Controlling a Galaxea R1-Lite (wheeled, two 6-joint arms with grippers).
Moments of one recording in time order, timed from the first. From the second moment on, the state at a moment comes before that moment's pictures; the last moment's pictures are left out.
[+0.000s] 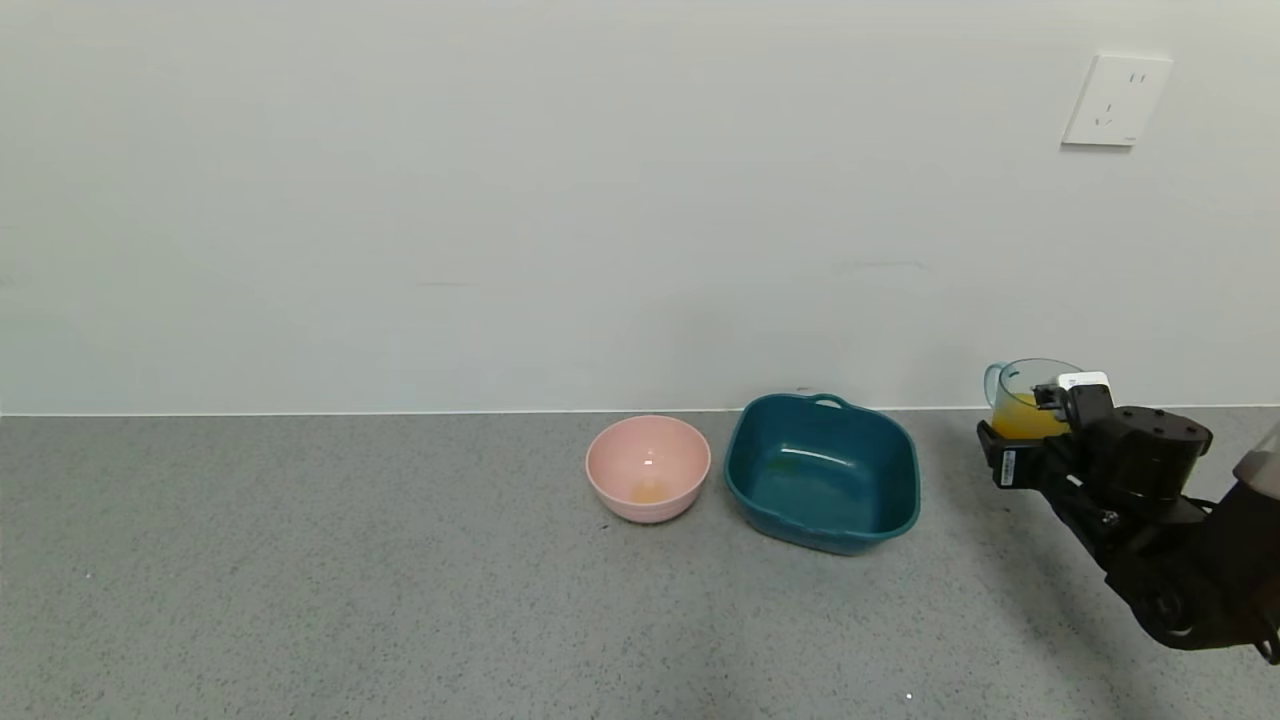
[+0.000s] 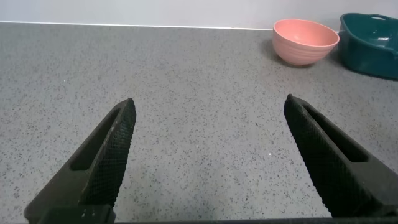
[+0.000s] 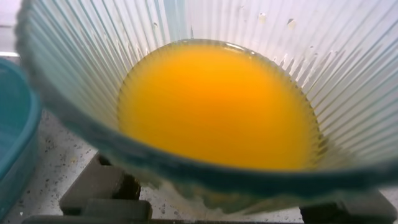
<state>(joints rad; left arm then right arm) 0.00 0.00 0.00 0.01 0.01 -0.07 -0.01 2.18 -0.68 -1.38 -0.20 -0.15</state>
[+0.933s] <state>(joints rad) 0.00 0.00 0.00 0.01 0.01 -0.07 0.04 2.15 -0.70 -1.31 -0.16 -0.36</state>
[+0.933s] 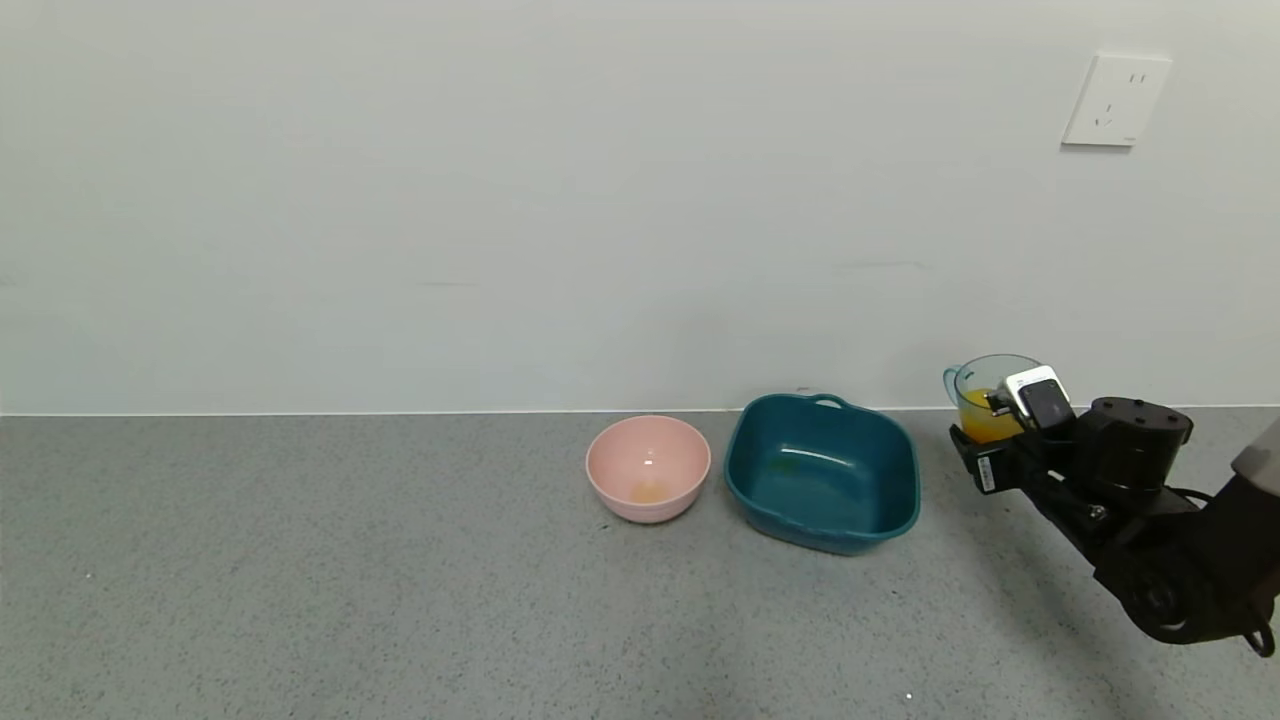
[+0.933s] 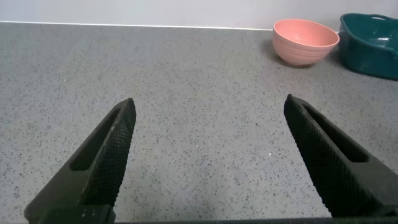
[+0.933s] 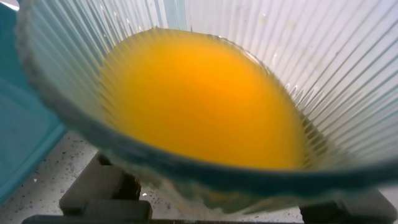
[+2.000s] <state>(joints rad) 0.00 0.00 0.00 0.01 0.01 -0.07 0.15 2.14 -0.80 -1.17 -0.19 -0.53</state>
